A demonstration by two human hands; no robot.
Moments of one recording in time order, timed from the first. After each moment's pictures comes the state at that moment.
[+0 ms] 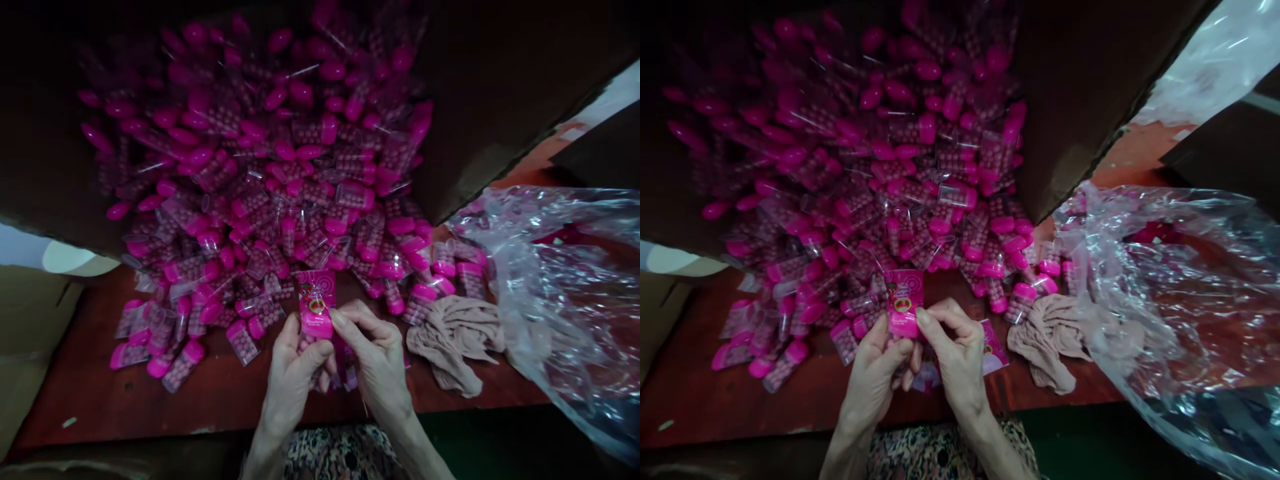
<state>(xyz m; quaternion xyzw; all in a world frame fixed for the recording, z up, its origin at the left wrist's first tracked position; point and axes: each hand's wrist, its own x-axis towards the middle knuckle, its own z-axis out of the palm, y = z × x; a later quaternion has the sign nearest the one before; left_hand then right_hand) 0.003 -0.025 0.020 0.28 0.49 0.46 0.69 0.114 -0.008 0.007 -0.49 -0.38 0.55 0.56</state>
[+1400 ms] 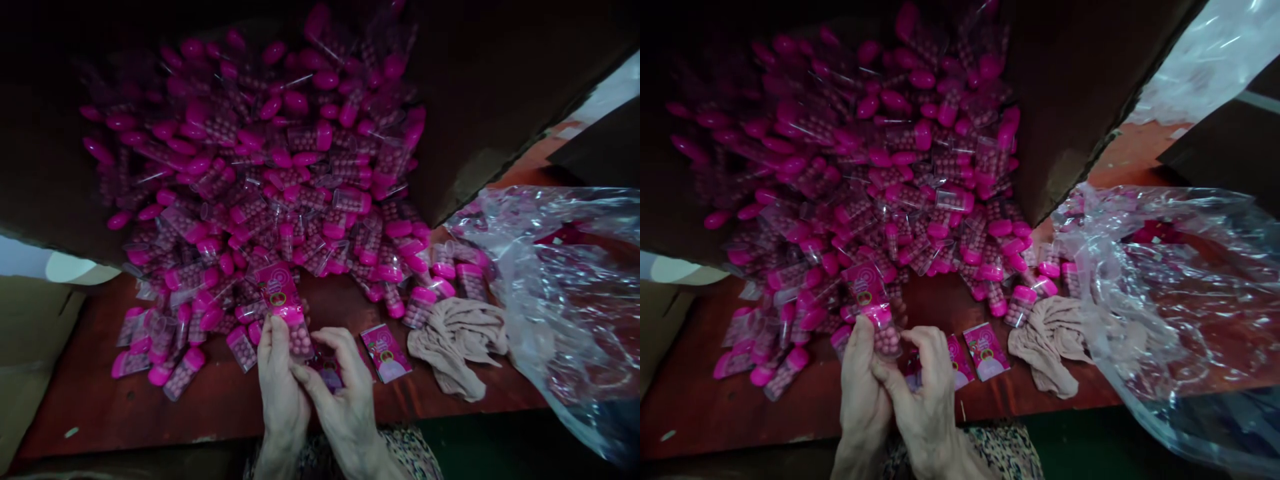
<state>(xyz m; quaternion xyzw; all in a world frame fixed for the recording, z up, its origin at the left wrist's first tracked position) 0.017 -0.015 0.021 0.05 0.59 0.64 0.49 0.083 -0.038 0.001 -0.54 -0.53 0.38 0.53</state>
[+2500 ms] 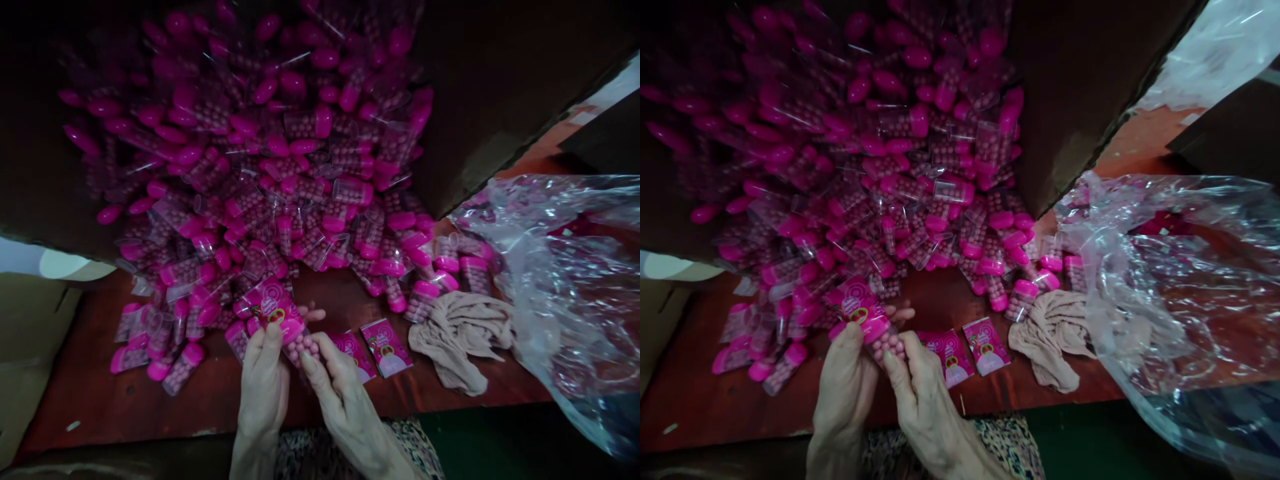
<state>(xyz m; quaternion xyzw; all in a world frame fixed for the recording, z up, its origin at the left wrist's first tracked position) -0.005 -0.019 0.025 0.18 0.50 0.59 0.61 0.093 -0.048 0.004 -0.52 -0.59 0.47 0.40</state>
